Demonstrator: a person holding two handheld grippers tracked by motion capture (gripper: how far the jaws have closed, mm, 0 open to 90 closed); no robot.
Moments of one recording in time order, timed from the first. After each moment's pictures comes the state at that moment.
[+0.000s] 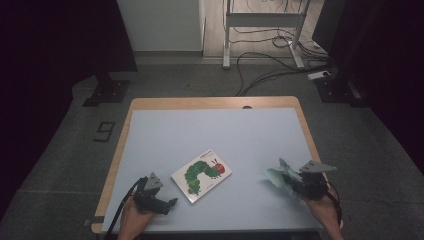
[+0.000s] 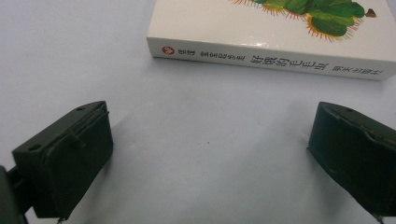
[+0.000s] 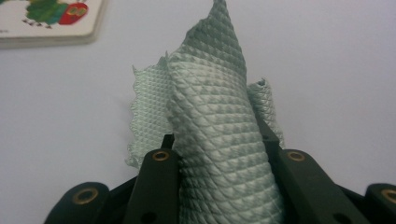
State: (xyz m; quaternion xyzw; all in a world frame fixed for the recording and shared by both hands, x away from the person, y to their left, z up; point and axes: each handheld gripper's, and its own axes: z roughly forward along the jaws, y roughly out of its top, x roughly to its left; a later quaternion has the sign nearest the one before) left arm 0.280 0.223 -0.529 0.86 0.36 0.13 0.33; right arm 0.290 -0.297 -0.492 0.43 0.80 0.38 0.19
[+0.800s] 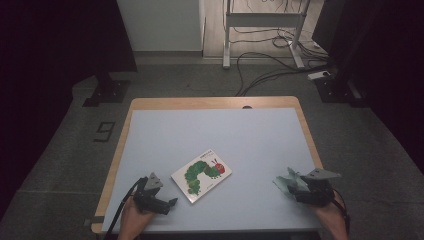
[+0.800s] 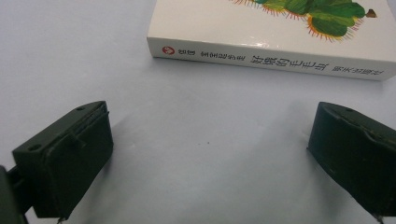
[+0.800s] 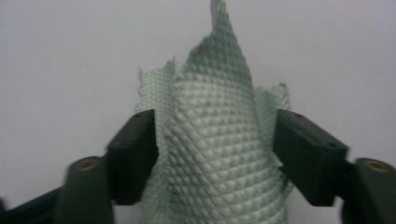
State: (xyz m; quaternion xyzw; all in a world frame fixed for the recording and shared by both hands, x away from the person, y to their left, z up) left arm 0.280 0.223 -0.529 0.86 0.36 0.13 0.33; right arm 0.279 -0.318 -0.515 0.45 0.80 0.34 0.19
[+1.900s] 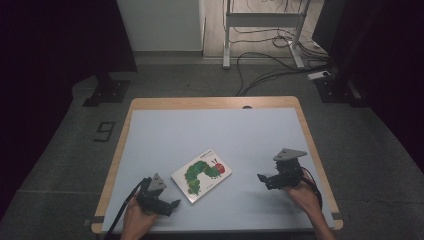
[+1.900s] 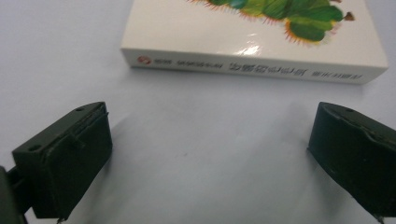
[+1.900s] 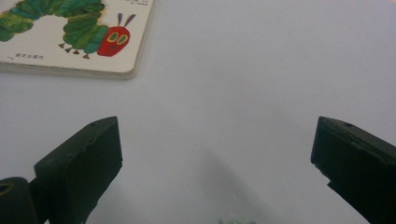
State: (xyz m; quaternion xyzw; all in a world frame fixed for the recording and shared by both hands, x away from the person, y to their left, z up) left arm 0.278 0.211 -0.528 0.87 0.34 0.12 0.33; right arm 0.328 -0.233 -0.477 0.36 0.84 0.37 0.17
